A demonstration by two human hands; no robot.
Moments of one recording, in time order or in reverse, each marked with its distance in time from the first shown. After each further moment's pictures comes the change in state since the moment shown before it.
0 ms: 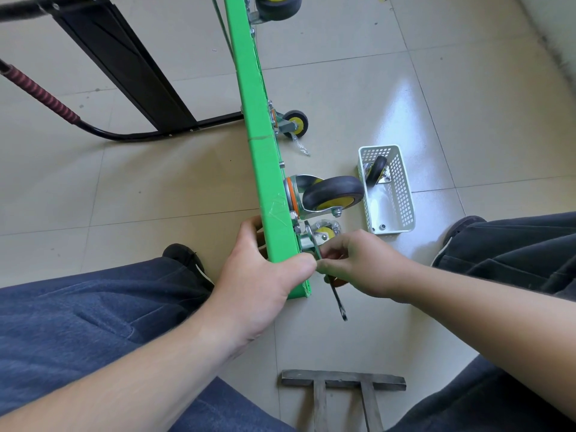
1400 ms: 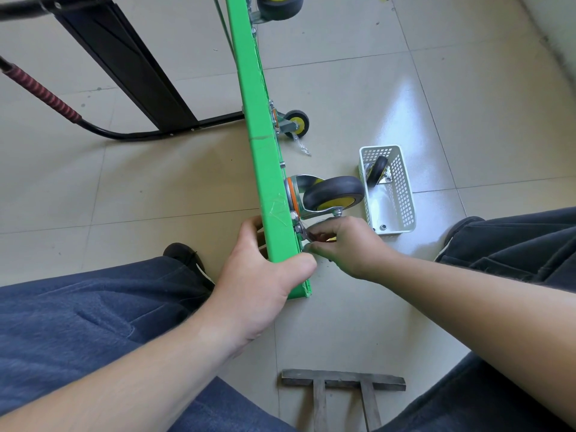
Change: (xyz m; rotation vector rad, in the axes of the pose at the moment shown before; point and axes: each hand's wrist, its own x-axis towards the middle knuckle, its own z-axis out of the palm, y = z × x) left_hand 0.000 0.001 -0.001 0.041 0.004 -0.035; right_hand 0.035 0.006 0.005 -0.074 0.161 -0.149
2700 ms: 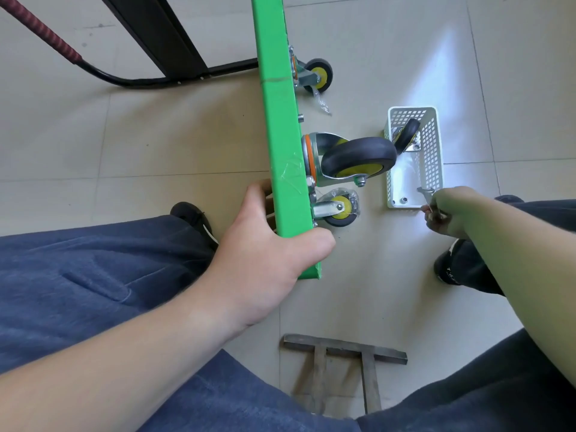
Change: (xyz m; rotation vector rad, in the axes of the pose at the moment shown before) left_hand 0.001 -0.001 -0.001 0.023 -0.012 0.037; right_hand 0.037 0.150 -0.078 0.654 0.329 1.112
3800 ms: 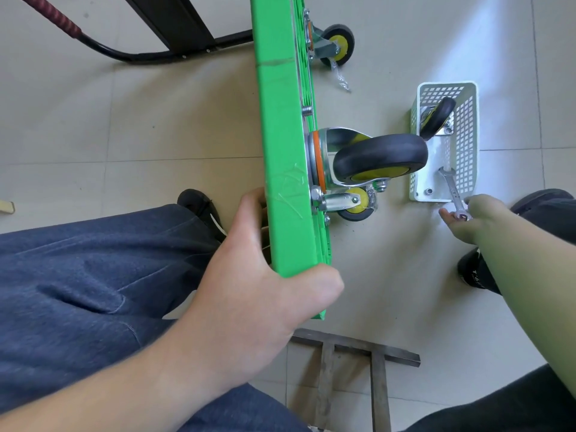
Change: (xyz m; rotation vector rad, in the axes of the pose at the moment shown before) left_hand -0.003 0.009 0.000 0.057 -0.021 -0.040; right_hand 0.084 0.023 0.008 0.528 0.152 0.149
